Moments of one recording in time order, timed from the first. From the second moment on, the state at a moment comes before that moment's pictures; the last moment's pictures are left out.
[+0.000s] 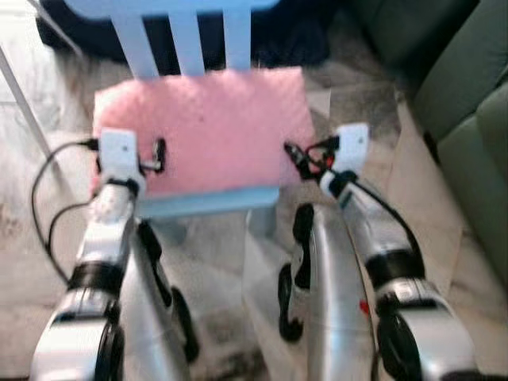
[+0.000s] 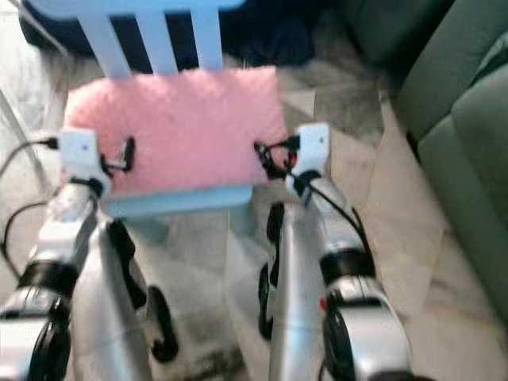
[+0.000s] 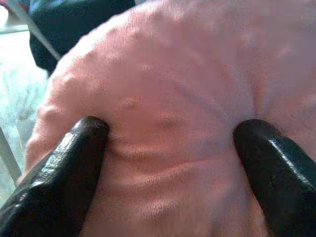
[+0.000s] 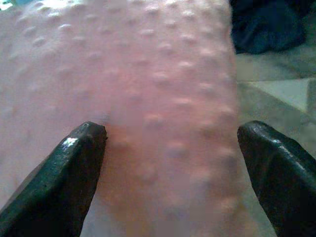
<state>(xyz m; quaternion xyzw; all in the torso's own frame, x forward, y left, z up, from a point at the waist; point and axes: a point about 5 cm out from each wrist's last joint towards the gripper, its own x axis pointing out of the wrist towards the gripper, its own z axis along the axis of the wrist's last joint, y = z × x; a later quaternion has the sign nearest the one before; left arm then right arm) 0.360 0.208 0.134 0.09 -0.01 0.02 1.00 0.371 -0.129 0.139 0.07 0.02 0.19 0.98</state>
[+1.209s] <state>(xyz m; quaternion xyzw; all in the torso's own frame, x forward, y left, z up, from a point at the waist) 0.367 0.201 0.121 0.06 0.01 0.02 1.00 0.365 -0.087 0.107 0.14 0.06 0.22 0.96</state>
